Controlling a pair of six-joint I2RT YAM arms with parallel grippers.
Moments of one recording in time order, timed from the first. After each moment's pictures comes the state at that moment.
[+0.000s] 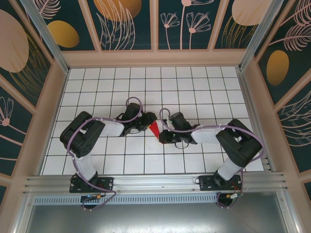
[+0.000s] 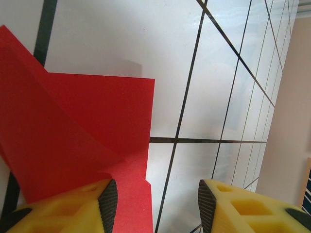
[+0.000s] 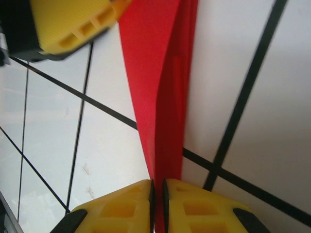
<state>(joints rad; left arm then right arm) -0.60 1.83 0.77 0.38 0.33 -1.20 0.74 1.62 0.63 0.07 -0.40 0.62</state>
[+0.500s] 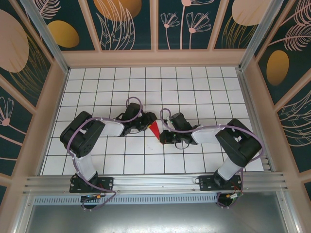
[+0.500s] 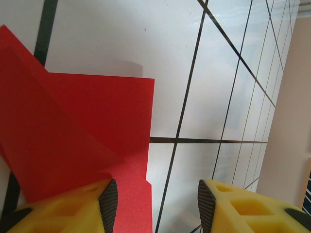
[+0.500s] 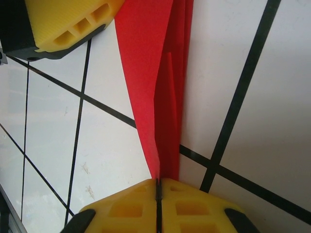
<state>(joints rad) -0.60 1.83 0.77 0.37 0.33 -1.20 0.74 1.62 0.62 0.09 -0.41 0.63</state>
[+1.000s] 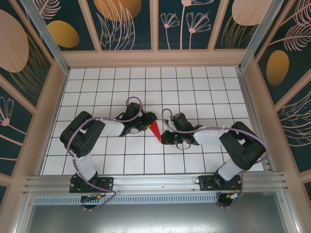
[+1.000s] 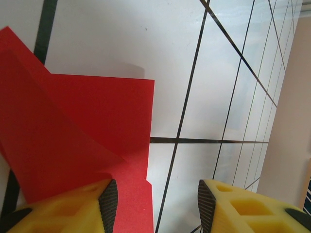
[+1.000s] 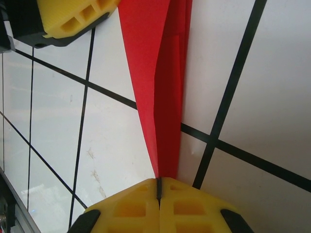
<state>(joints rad) -0.60 1.83 0.78 0.36 0.33 -1.20 0.74 1.58 0.61 0.04 -0.42 0.63</state>
